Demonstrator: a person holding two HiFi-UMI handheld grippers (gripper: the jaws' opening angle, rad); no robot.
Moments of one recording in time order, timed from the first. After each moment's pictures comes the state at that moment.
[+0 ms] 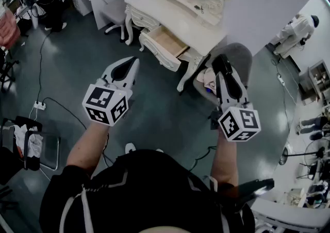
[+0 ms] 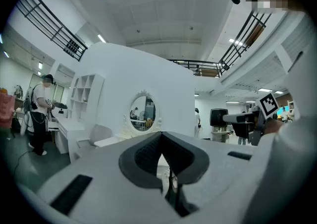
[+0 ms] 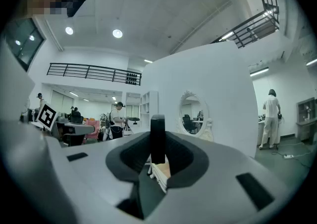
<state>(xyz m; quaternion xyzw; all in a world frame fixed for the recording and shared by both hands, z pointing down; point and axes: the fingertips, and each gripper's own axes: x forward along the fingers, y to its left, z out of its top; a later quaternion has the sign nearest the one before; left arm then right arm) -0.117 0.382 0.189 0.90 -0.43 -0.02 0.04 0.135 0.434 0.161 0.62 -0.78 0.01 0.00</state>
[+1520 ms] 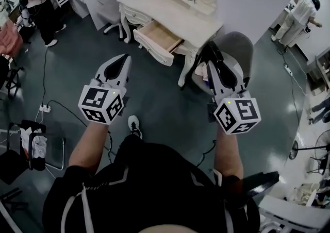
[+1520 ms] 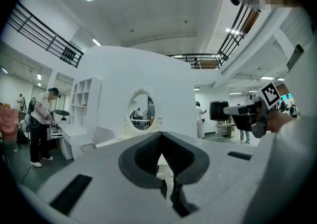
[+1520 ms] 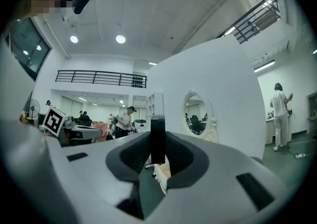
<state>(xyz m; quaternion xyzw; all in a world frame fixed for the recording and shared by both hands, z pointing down) -0.040 0.381 0.203 0.89 -0.45 0.01 0.00 0.195 0.428 0.172 0.58 -0.81 0.01 -0.01</state>
